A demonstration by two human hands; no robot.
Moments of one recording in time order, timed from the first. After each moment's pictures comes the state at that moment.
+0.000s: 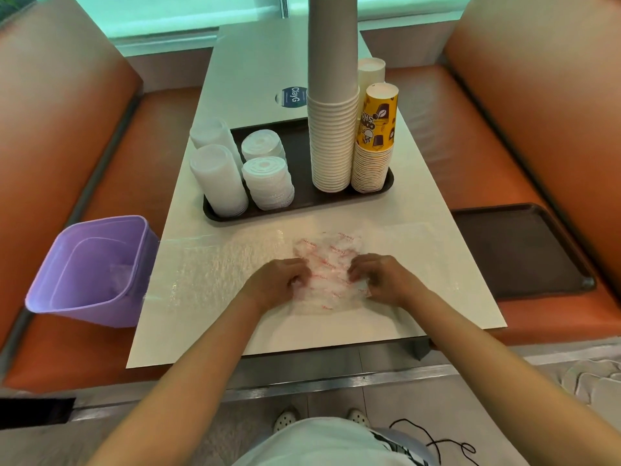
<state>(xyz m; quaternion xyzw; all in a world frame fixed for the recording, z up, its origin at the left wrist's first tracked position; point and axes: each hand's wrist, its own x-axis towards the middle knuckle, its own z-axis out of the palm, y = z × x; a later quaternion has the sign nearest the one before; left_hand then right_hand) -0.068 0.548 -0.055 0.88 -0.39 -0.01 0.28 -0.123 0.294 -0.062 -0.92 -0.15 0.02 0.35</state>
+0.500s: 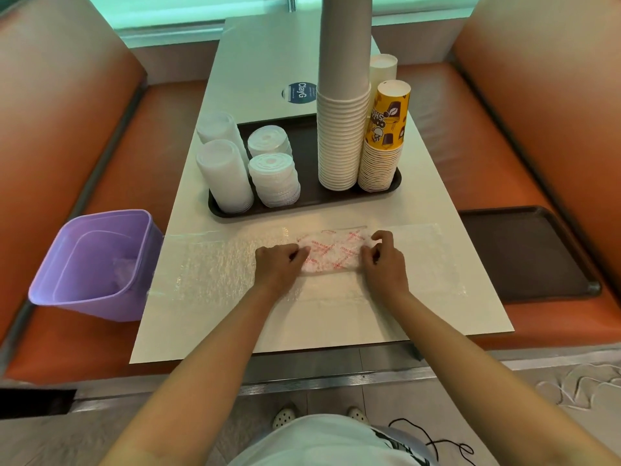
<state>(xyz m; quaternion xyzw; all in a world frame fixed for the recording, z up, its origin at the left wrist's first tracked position) -0.065 0.529 -0.042 0.94 -0.09 -0.04 0.33 -0.115 0.335 -0.060 -0.86 0.17 -0.10 0.46</state>
